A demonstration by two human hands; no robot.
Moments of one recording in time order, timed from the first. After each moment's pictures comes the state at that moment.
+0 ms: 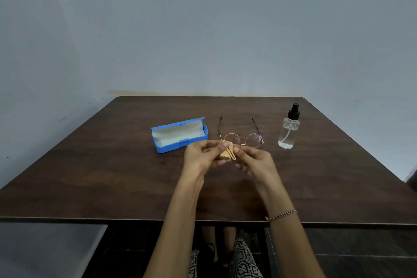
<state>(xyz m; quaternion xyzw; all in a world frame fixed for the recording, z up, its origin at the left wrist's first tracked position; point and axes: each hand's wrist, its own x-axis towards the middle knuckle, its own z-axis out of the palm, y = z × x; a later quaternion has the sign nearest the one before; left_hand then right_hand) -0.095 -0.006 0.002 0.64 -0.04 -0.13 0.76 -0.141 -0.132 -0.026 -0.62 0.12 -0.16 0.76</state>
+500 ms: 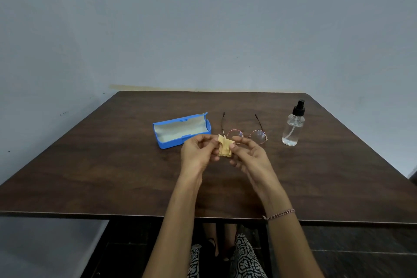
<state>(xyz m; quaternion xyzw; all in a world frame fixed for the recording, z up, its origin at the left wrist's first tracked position) -0.085 0.000 -0.009 0.68 -0.03 -0.06 0.73 -0.136 -0.114 -0.025 -0.57 0.07 -0.15 0.80</state>
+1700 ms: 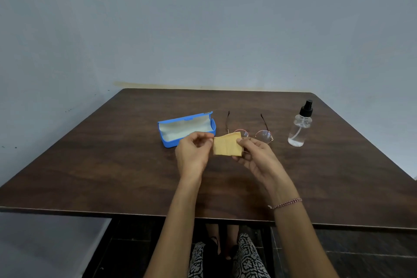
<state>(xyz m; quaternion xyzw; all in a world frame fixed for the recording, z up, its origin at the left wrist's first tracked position) -0.080 0.013 -0.008 0.76 0.01 0.07 0.65 -0.123 -0.118 -0.007 -0.56 0.14 -0.08 0.82</state>
